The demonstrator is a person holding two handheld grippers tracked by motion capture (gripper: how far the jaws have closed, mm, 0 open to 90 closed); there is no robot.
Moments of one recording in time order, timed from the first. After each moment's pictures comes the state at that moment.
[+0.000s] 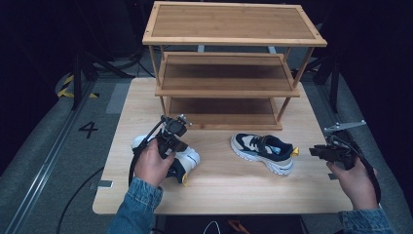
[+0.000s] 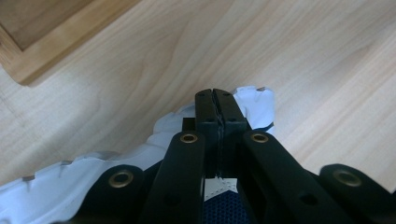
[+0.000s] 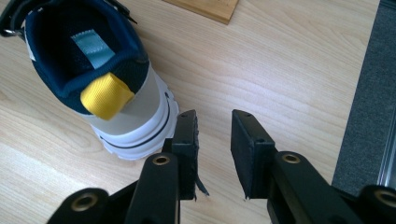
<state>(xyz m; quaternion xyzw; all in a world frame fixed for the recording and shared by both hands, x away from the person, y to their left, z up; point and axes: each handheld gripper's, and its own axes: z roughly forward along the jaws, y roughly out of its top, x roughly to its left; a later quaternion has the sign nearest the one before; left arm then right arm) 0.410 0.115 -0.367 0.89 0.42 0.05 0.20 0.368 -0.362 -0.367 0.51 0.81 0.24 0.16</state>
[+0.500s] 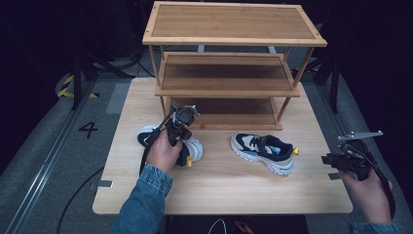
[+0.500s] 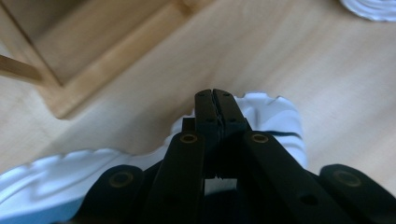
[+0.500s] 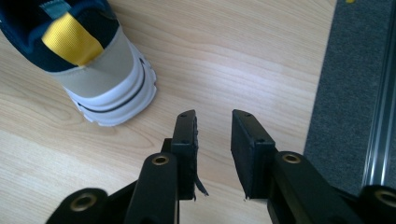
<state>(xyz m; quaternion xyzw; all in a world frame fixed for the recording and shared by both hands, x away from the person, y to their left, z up) 0.446 0.094 -0.370 0.88 0.43 0.11 0.18 0.341 -0.388 -0.370 0.55 0.79 0.23 0.16</state>
